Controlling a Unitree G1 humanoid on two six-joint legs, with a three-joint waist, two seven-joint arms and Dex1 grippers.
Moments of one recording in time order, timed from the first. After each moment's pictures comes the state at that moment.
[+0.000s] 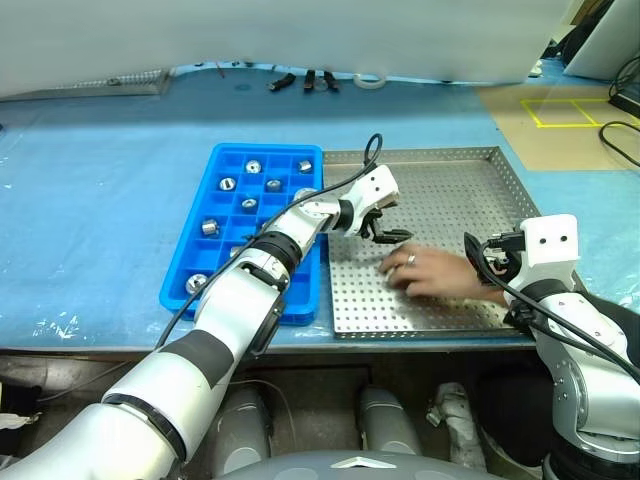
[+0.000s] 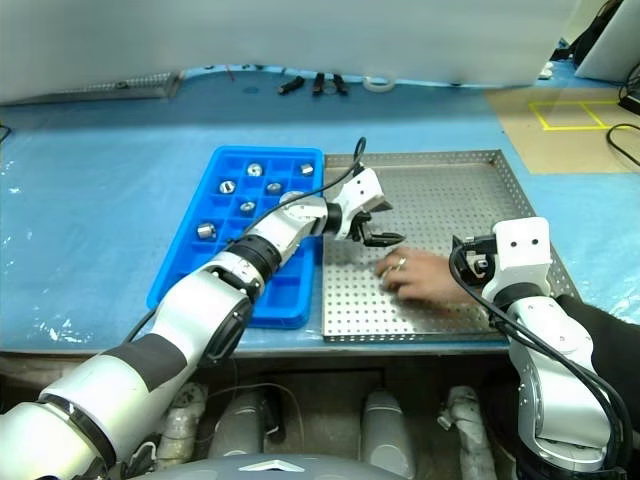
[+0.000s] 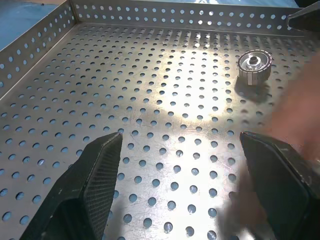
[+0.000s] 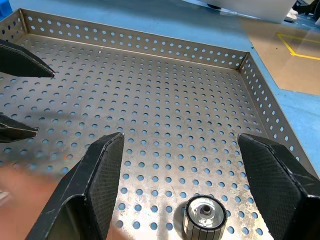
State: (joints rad) left arm -1.21 -0.09 -0.18 1.25 0.04 -0.12 -0.91; right arm -0.02 -0.35 -0.33 -0.79 0.10 0.98 0.24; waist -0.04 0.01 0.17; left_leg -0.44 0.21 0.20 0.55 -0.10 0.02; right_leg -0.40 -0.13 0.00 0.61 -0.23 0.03
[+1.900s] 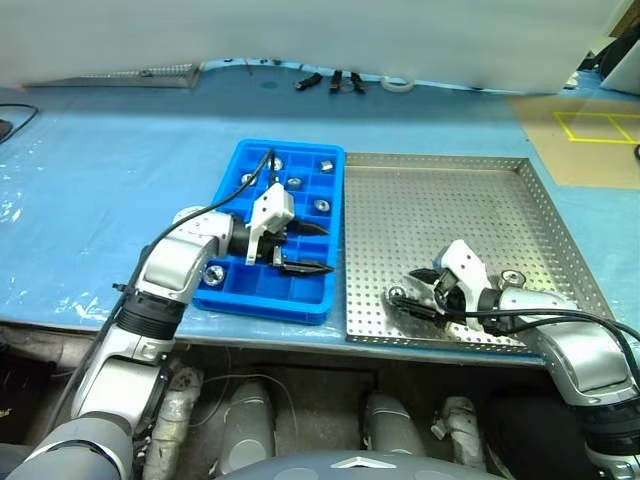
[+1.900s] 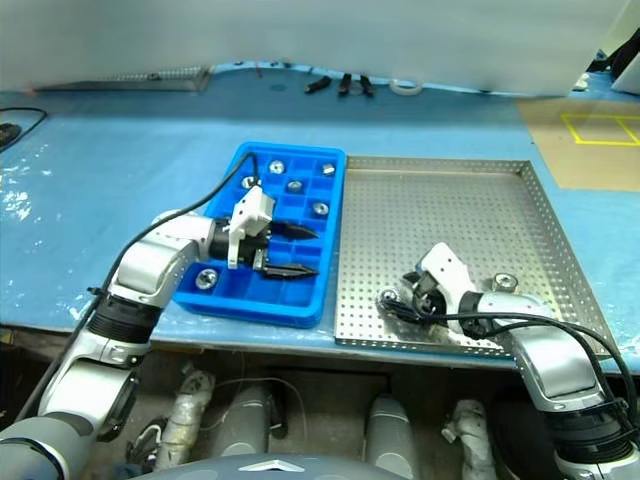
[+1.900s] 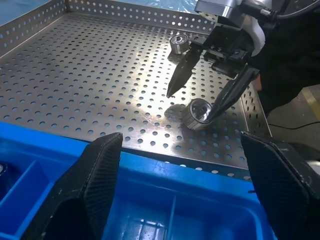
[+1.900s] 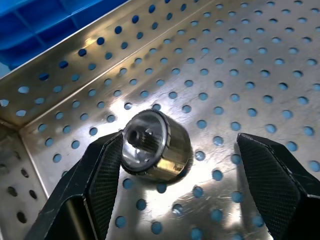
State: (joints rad) left arm -0.63 0.43 -0.18 0.09 -0.28 0.44 -1.27; right arm -0.06 -0.72 0.02 -0.39 0.33 0.74 0.80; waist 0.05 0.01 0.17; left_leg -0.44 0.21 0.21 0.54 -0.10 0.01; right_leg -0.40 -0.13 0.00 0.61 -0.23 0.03
